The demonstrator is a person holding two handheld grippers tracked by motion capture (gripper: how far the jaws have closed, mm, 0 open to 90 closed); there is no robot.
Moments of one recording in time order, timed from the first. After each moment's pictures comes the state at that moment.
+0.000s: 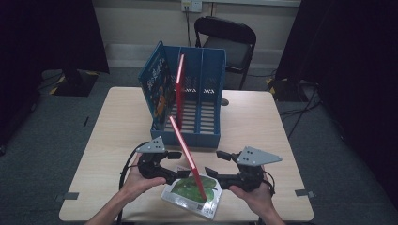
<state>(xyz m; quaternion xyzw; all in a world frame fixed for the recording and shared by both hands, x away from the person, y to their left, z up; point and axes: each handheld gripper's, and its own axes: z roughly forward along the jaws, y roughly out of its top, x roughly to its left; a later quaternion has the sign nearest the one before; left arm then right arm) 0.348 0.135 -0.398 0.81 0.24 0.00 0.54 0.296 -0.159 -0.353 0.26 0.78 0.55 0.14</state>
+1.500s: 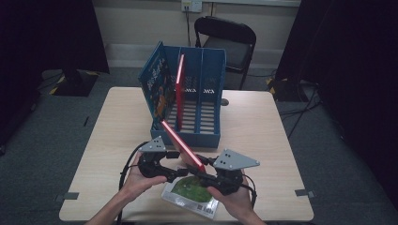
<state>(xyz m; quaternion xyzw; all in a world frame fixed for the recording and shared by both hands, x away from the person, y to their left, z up) 0.352 0.137 -0.404 0.81 0.26 0.02 0.52 0.289 -0.109 -0.349 0.26 0.77 0.56 0.16</state>
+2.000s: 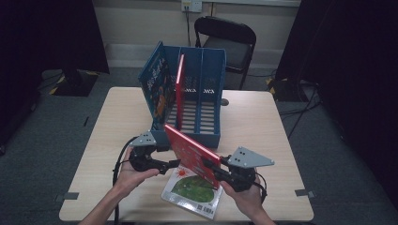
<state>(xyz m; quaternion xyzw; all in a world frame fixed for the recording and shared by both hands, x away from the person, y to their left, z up) 0.366 0.163 -0.403 0.80 0.30 0.06 0.52 0.294 -0.136 -0.350 0.27 0.76 0.56 0.18</state>
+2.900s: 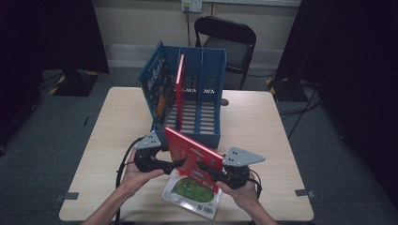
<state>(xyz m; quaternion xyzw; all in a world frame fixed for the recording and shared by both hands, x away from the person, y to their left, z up) 0.362 0.146 -0.404 0.79 0.29 0.08 0.53 0.313 -0.130 -0.376 0.22 0.79 0.55 0.16</state>
